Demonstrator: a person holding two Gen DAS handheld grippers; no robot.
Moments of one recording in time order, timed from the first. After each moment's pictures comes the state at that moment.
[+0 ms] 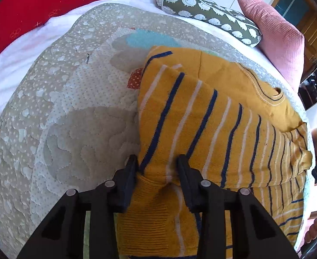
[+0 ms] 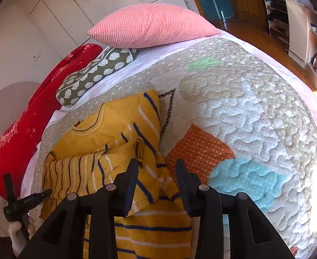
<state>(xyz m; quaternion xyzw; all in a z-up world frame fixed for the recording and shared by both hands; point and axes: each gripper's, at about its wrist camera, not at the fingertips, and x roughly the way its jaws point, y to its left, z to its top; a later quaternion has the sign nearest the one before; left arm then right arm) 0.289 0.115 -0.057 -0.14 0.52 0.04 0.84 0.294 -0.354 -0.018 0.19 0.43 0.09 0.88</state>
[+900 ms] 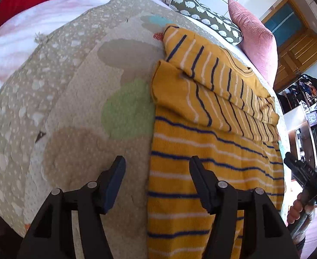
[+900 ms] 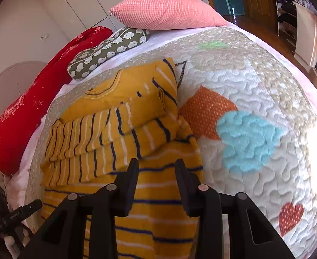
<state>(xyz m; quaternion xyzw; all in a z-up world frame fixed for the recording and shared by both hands) 0.117 0.130 -0.056 -0.23 0.51 -0.01 0.83 0.214 -0.339 -0.027 0.16 0.46 0.10 0.87</state>
